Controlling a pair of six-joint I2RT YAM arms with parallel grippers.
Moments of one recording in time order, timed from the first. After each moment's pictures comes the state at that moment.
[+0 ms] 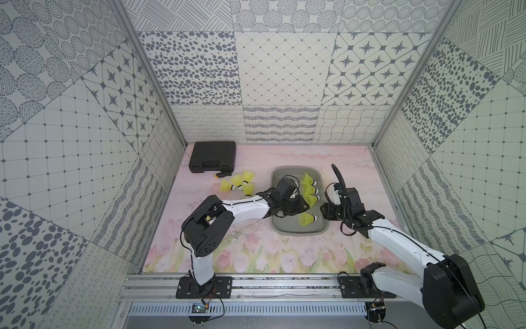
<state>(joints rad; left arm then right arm) -0.87 1.85 1.13 -0.02 0.36 -0.97 0.36 1.14 0.58 -0.29 -0.03 0.36</state>
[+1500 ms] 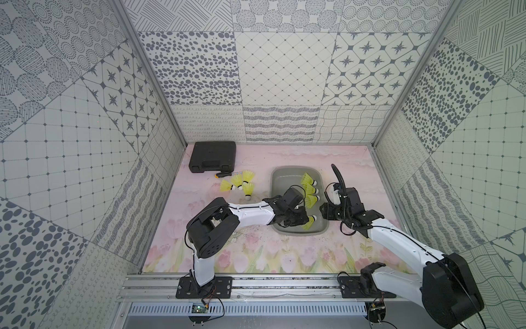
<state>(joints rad) -0.95 1.87 1.12 -0.10 0.30 -0.96 0.36 1.15 0.58 -0.28 -0.04 0.36</state>
